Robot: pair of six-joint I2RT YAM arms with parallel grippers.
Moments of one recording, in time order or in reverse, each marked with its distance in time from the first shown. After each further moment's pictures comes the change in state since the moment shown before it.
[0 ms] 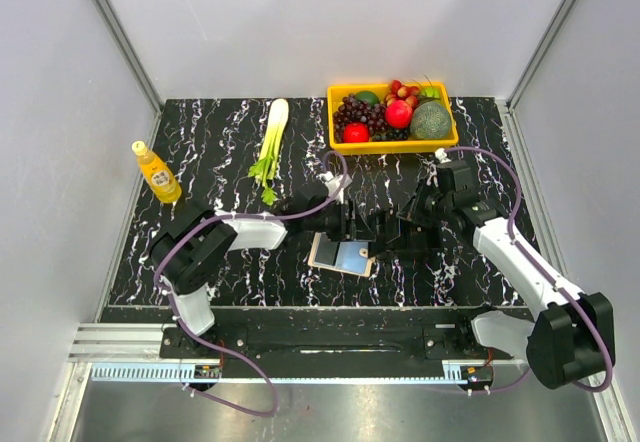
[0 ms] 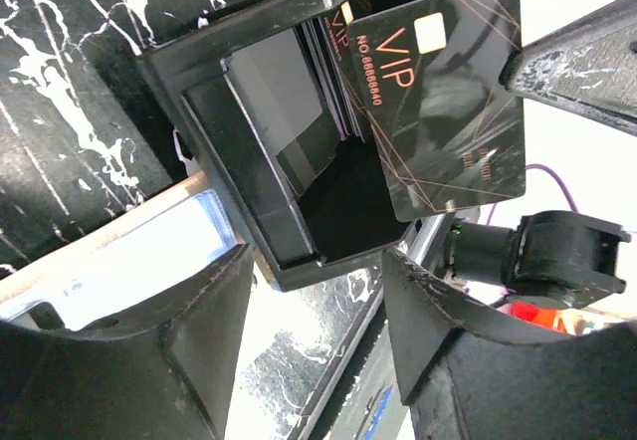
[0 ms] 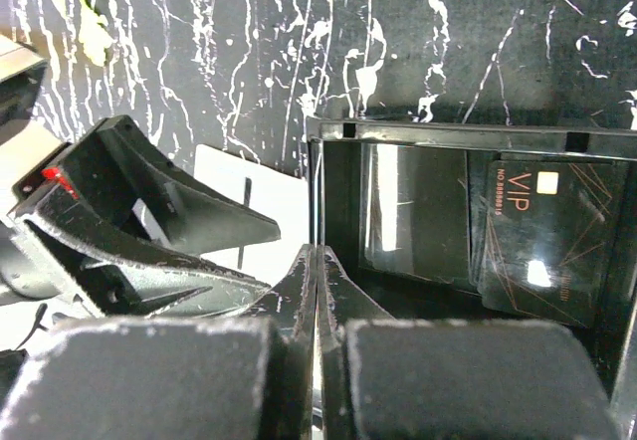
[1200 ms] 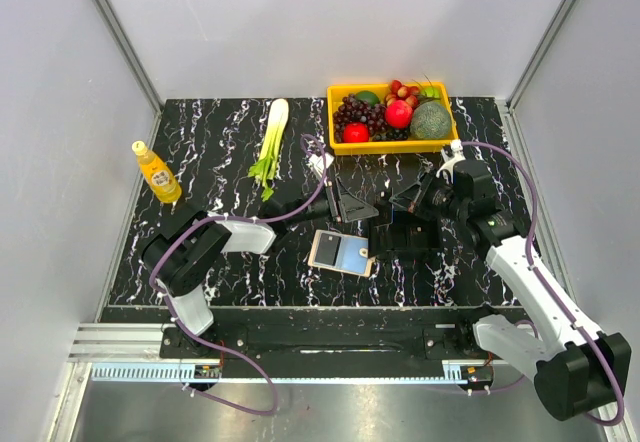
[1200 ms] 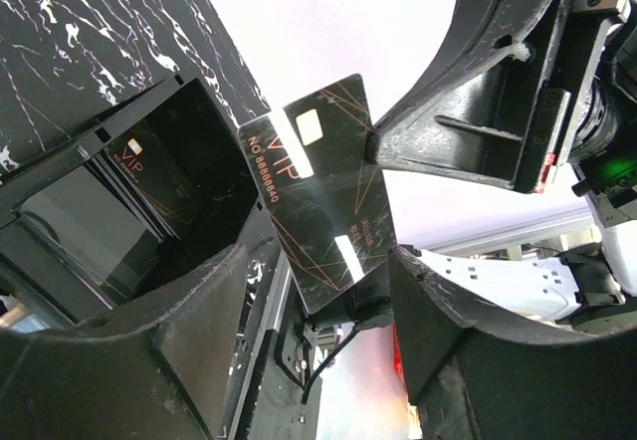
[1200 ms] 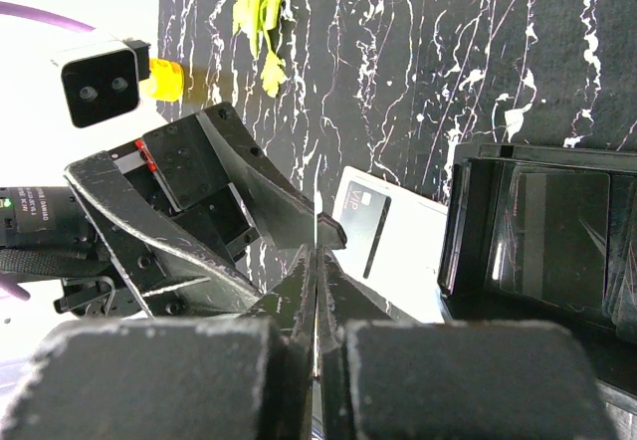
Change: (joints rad) left arm 0.073 -0.037 -0.154 0.705 0.128 -0.327; right arm 0.000 -0.170 0.000 0.113 -0.138 0.173
